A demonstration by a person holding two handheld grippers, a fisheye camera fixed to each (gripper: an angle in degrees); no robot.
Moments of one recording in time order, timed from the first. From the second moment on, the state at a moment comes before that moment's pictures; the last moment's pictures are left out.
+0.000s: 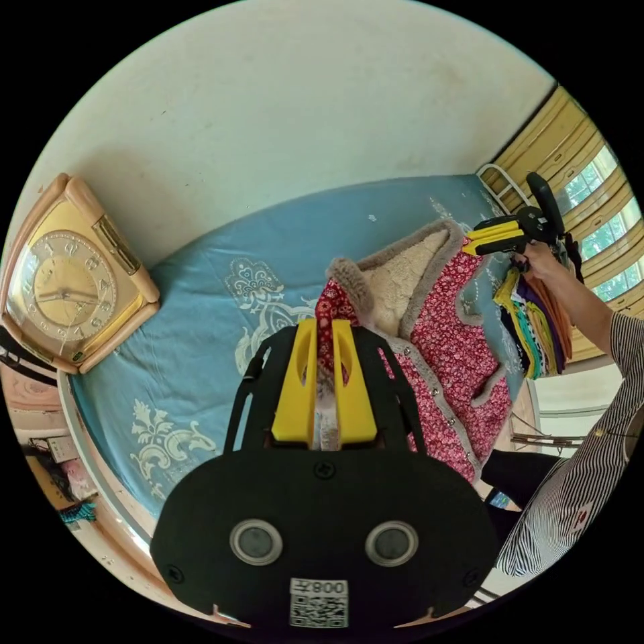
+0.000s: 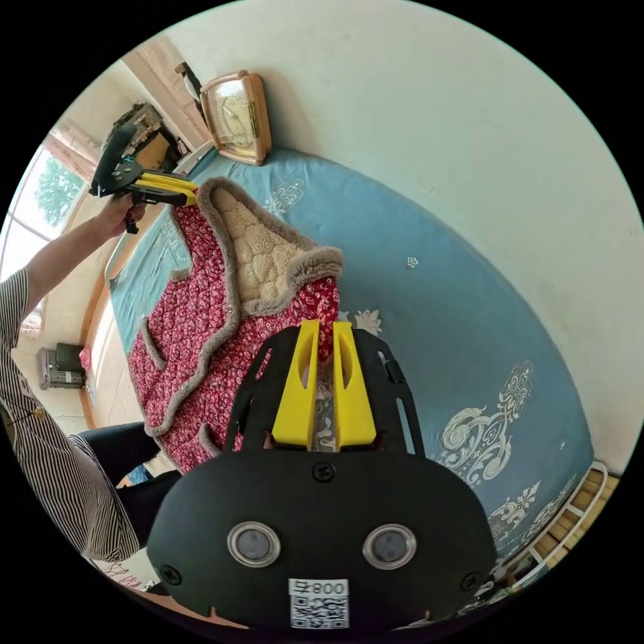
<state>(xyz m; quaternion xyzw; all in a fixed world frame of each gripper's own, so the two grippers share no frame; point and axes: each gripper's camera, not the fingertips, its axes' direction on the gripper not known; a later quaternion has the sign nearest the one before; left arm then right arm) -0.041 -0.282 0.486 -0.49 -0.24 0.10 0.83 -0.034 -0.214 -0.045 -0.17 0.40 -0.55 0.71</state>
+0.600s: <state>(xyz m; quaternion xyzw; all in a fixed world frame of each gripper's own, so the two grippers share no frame) 0.128 -0.126 0.322 -0.62 -0.17 0.01 0.77 0.058 0.041 -0.091 -0.34 0.37 -0.51 0.70</state>
